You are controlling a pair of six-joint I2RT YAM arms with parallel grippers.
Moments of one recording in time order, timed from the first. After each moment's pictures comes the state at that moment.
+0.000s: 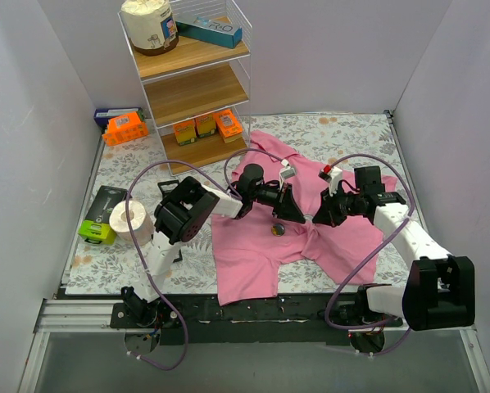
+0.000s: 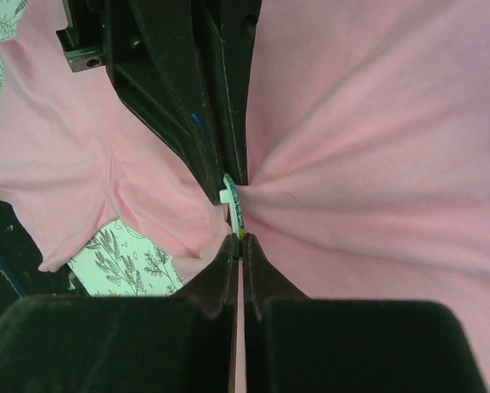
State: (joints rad) left arm -0.74 2.29 1.30 0.90 1.14 -0.64; right arm 0.13 1.23 0.77 -0.53 -0.72 -0.34
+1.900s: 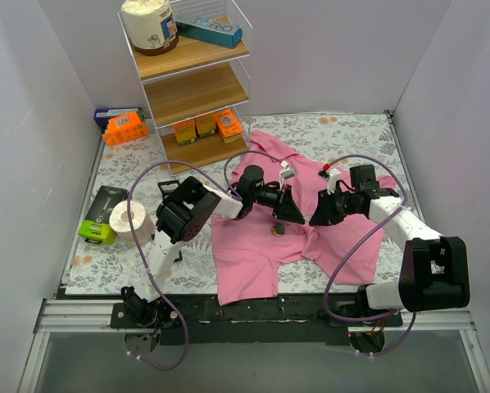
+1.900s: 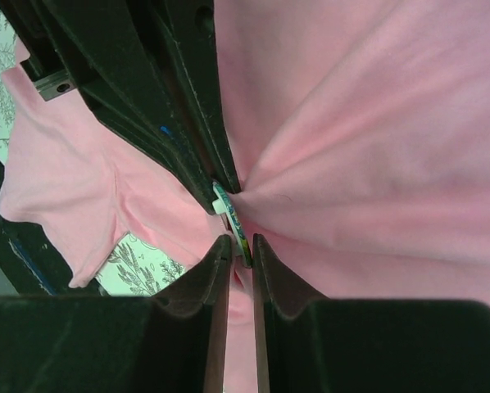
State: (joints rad) left arm -0.74 2.32 1.30 0.91 1.14 -0.68; right arm 0.13 1.35 0.78 -0.51 -0.71 -0.21
